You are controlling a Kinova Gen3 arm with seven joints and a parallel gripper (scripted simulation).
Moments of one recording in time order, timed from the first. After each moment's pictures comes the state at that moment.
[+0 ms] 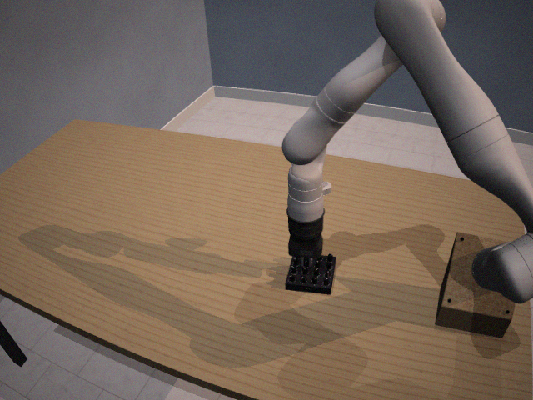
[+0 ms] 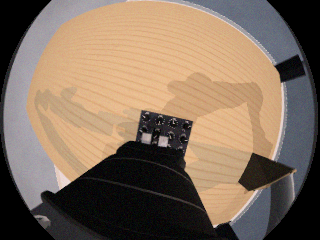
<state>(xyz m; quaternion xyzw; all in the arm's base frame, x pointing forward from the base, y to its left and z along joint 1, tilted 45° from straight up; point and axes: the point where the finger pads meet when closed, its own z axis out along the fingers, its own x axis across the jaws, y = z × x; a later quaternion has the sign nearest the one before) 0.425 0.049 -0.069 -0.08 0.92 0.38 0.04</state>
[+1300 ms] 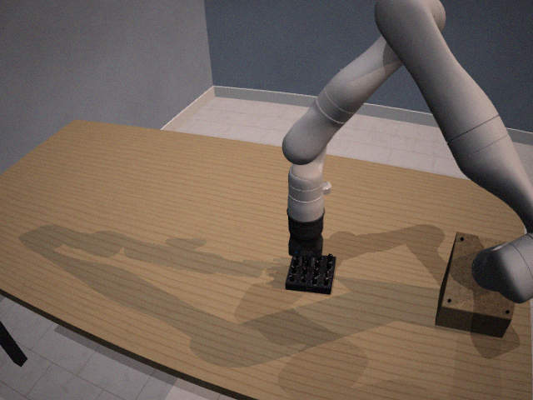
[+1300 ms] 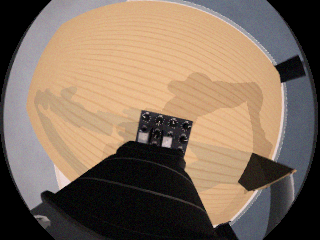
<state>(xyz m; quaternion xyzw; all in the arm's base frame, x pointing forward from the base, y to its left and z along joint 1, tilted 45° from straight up) 0.425 0.049 -0.069 -0.08 0.92 0.38 0.04</state>
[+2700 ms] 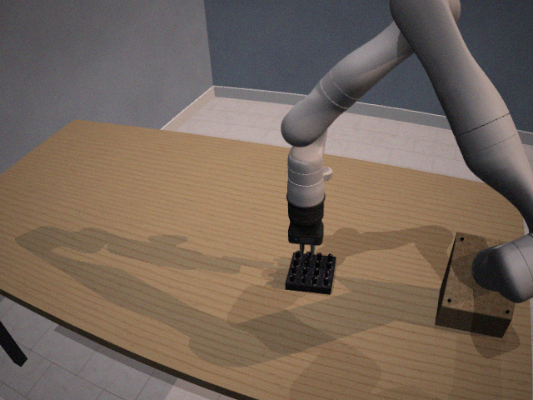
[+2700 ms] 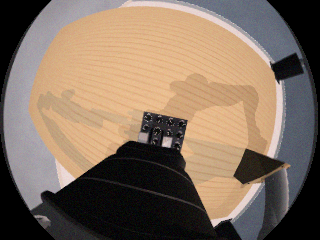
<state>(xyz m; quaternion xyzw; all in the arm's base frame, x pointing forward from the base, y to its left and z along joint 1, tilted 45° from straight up) 0.424 0.022 -0.043 -0.07 0.92 0.38 0.04</state>
